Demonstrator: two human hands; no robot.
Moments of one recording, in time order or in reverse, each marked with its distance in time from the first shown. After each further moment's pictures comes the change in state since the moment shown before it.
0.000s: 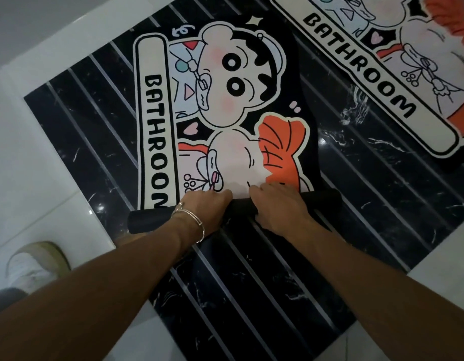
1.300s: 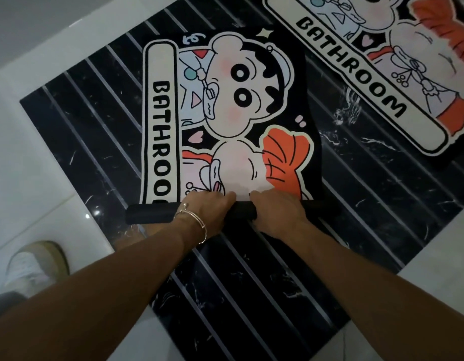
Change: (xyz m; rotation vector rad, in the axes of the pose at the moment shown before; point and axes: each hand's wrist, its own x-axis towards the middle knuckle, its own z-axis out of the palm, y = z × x) left_hand -0.001 0.005 -0.001 0.008 0.031 0.076; right_hand -0.008 0.002 0.008 0.065 -0.011 0.054
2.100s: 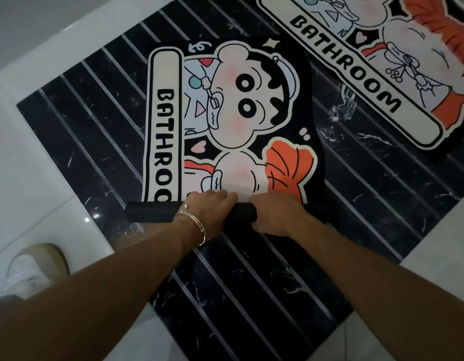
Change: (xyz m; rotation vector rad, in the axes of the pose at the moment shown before) left_hand -0.001 0.004 -0.001 -0.004 -0.017 0.034; right_hand 0.001 0.003 -0.002 0.102 -0.158 0.014
